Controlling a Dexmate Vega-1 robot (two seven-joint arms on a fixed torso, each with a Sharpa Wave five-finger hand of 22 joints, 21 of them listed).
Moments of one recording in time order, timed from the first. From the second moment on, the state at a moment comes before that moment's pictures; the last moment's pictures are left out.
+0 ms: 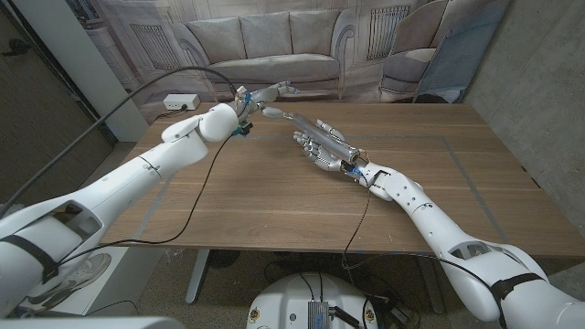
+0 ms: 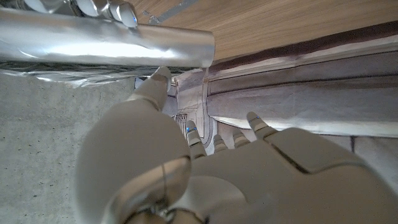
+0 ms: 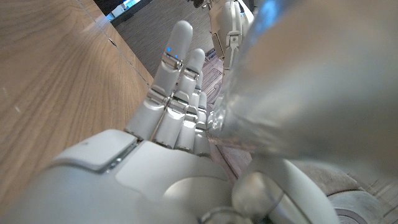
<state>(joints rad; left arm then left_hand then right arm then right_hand) 0.45 0.77 0.71 -1.66 0.30 0.07 -0.09 0.98 -0.01 0.47 -0.16 0.17 0.17 -0.22 0.36 0.24 -0.15 -0.10 0.23 0.19 -0.17 -0.02 0.18 0.17 -0.08 0.05 0.26 0.19 -0.67 -0.19 -0.29 -1.10 0.98 -0.37 0.70 0.31 0.05 0.44 0.08 0.18 0.42 0.12 0.41 0.40 0.79 0.14 0.29 0.30 1.00 -0.08 0.23 0.22 1.01 -0.15 0.78 0.19</state>
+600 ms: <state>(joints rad) 0.42 0.77 0.77 -1.74 0.50 0.16 -0.11 1.05 0.00 0.42 -0.15 0.17 0.56 -0.22 0.48 0.23 -0.01 -0.13 0.24 0.19 -0.14 -0.04 0.18 0.17 -0.04 0.02 0.25 0.19 -0.69 -0.19 -0.29 -1.12 0.98 -0.36 0.71 0.30 0.05 0.45 0.09 0.18 0.43 0.11 0.40 0.39 0.79 0.14 0.29 0.29 1.00 -0.08 0.23 0.22 1.01 -0.15 0.78 0.19</state>
